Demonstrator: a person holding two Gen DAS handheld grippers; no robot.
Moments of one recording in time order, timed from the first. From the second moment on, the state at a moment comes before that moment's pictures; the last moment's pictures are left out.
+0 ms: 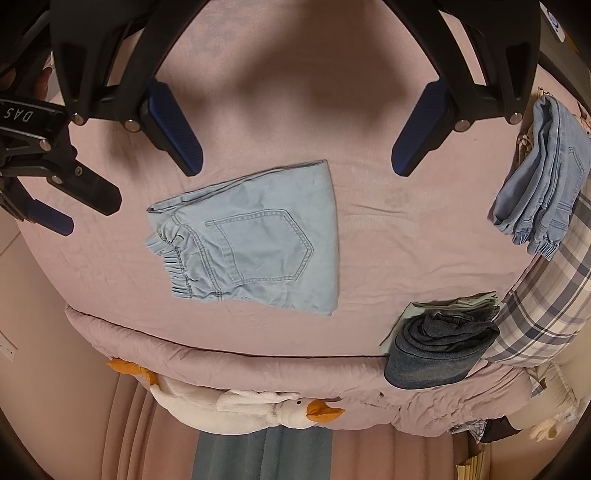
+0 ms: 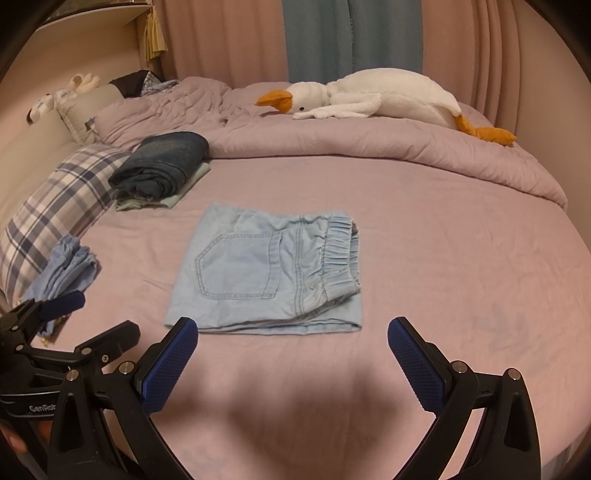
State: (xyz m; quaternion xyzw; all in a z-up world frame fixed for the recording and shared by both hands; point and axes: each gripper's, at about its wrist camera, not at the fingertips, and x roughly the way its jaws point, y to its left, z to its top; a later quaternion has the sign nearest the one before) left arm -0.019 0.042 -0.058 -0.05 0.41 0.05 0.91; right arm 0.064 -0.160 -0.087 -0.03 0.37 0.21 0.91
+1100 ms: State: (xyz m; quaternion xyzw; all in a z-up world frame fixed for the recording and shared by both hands) left arm -0.018 0.040 -0.058 -0.04 0.41 0.05 0.91; right arm 0.066 -0.161 -0.087 -0.03 0.37 0.21 0.90
